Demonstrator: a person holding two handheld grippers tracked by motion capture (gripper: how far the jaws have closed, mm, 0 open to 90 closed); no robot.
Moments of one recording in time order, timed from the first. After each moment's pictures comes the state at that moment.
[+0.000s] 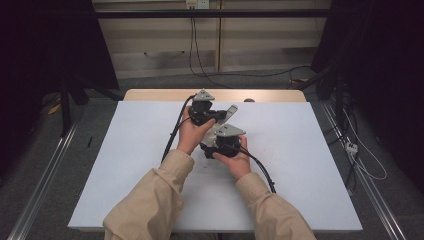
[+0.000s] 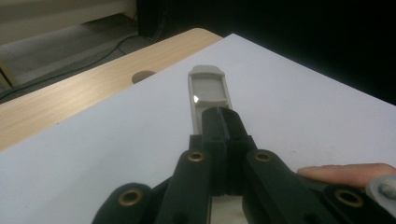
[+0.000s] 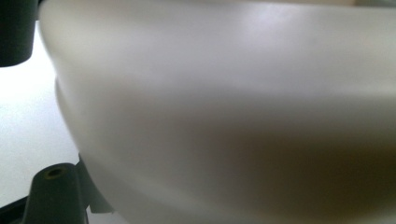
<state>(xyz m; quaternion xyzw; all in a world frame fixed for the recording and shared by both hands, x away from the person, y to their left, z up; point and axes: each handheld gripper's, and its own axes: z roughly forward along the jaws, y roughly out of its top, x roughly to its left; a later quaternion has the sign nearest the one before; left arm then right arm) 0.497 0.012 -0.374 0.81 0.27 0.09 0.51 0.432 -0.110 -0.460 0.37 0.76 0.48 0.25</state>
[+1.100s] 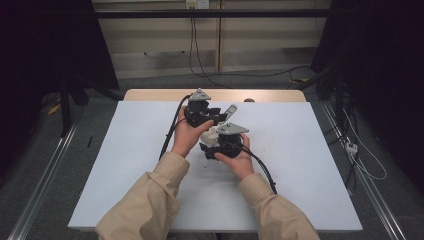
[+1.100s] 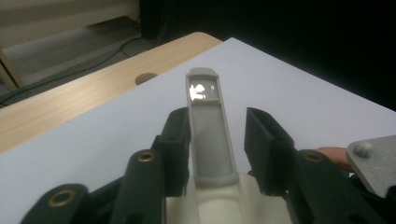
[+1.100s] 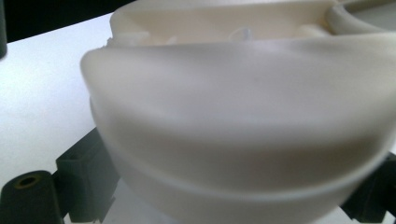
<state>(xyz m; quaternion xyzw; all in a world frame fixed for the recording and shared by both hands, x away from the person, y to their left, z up) 0.486 0.025 -0.360 0.81 0.28 0.10 0.52 0.425 -0.114 -0.448 0.39 0.75 0.48 0.22</state>
